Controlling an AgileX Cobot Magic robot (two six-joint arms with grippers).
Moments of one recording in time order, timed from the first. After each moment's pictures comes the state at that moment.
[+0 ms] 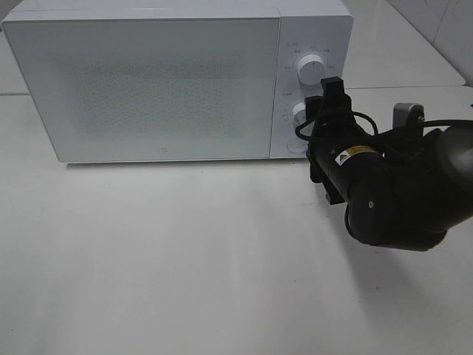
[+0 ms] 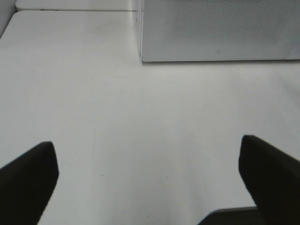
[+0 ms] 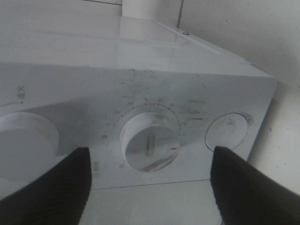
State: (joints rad) left arm -0.02 0.00 -0.52 -0.10 1.09 0.03; right arm 0.60 1.95 -0.65 0.63 -1.12 1.21
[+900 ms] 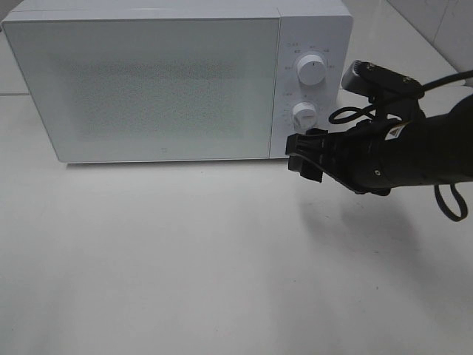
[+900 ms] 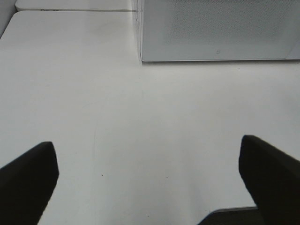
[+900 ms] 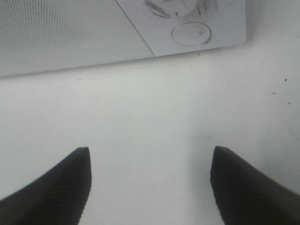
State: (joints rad) left arm -0.02 0.00 -0.52 -0.10 1.09 0.03; right arm 0.47 1.54 -0.62 0.50 -0.14 0.02
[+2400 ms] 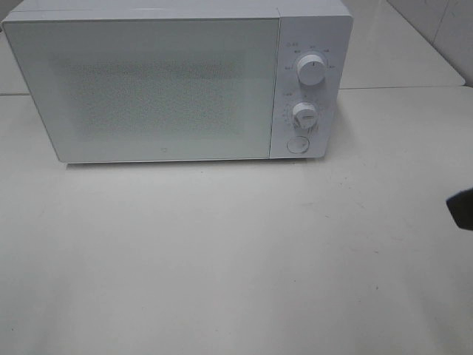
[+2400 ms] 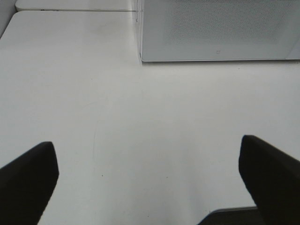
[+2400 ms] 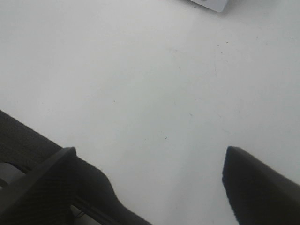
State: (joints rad) left arm -0.02 0.00 -0.52 -0.10 1.09 0.03; right arm 0.39 0.72 -0.69 0.08 0.89 -0.09
